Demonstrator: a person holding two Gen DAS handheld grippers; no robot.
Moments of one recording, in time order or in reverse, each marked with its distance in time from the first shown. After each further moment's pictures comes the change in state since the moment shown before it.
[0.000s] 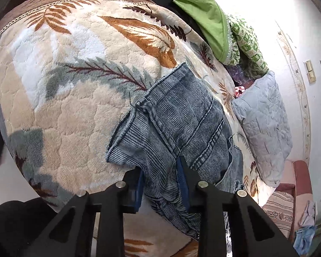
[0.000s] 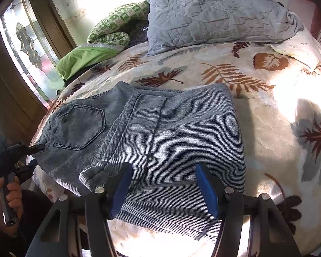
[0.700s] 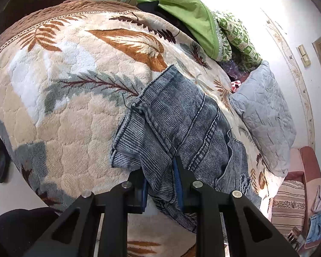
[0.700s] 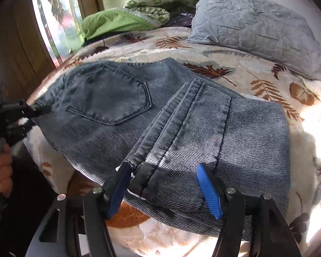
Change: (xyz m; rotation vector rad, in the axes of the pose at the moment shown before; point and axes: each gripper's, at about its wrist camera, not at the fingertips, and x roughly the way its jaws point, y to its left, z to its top) left arm -0.007 -0.013 -0.002 0.117 -0.037 0.027; right arm 0.022 0.087 -0.003 -0.231 0.072 -0.011
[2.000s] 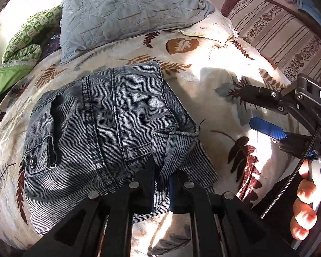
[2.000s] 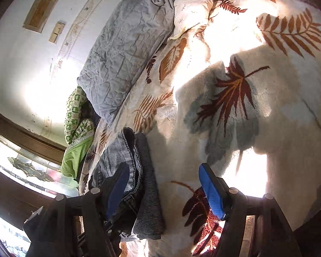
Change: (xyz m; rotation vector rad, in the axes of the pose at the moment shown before) left arm 0.075 -0.300 -0.246 1.097 0.254 0.004; right arm -0.092 -0.234 -0.087 0.948 -0.300 0.150
